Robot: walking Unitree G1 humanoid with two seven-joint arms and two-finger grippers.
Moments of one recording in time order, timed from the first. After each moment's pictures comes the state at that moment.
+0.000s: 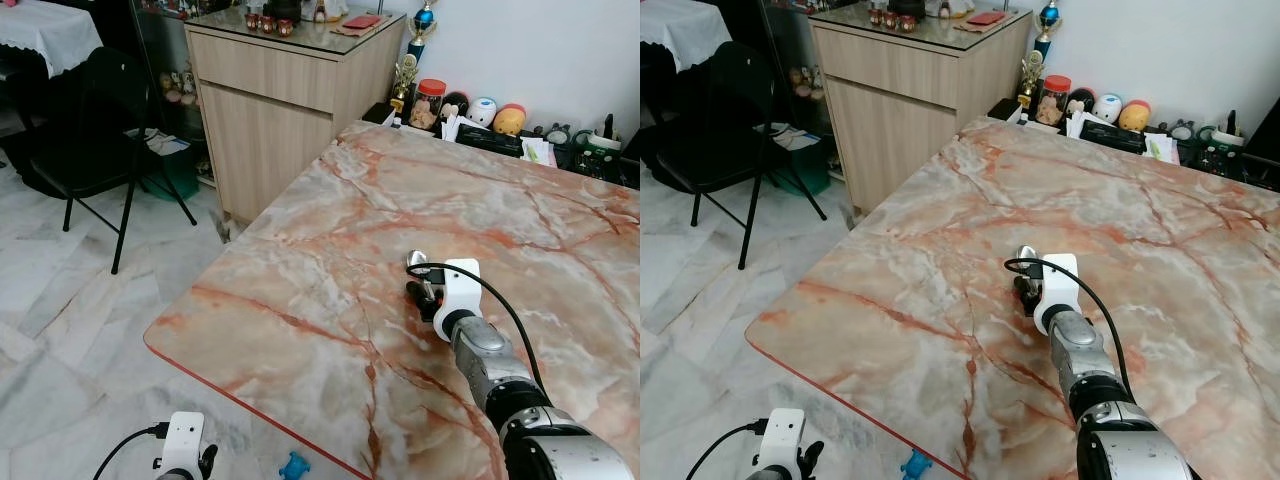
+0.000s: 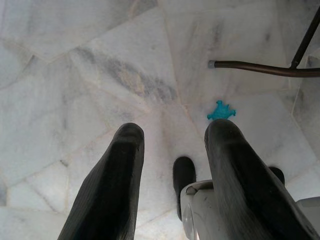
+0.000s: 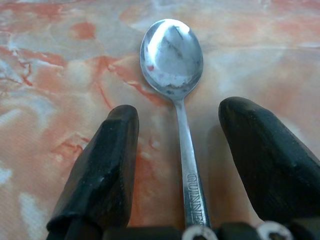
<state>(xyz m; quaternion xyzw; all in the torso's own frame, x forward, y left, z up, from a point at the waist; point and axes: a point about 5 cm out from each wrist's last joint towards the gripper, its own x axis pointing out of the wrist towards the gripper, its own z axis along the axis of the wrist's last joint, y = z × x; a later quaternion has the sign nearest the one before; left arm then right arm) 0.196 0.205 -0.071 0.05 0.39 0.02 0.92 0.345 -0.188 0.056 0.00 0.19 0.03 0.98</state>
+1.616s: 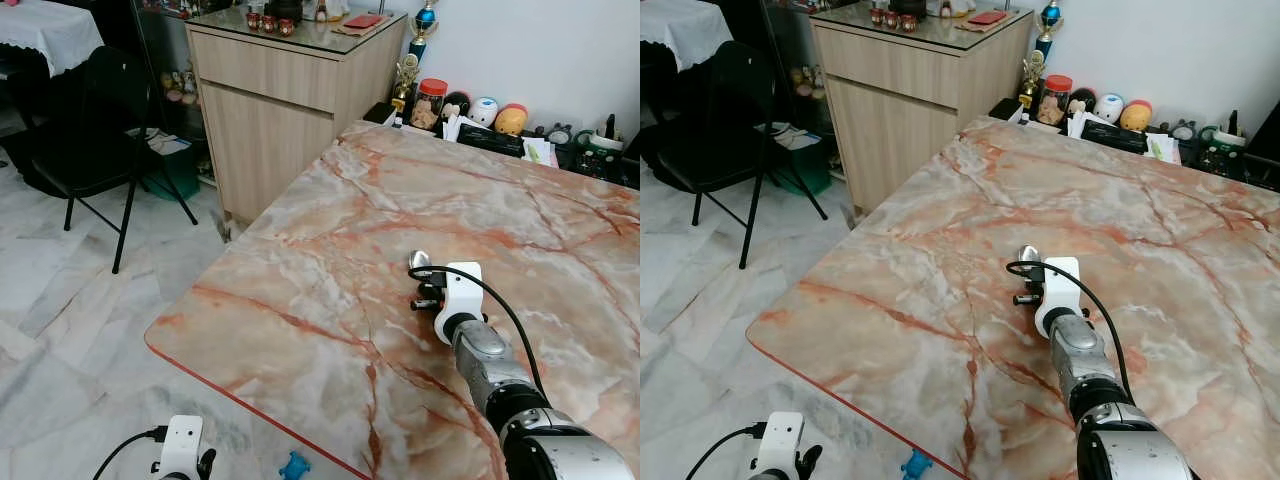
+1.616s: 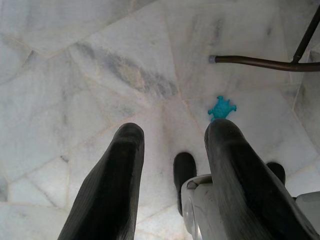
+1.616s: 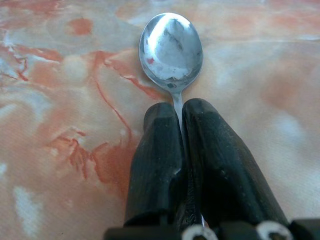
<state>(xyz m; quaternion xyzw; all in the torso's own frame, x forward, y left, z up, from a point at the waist) 0.192 0.206 -0.073 0.05 0.40 0.02 0.92 0.342 -0.189 0.053 0.00 0.19 0.02 0.98</state>
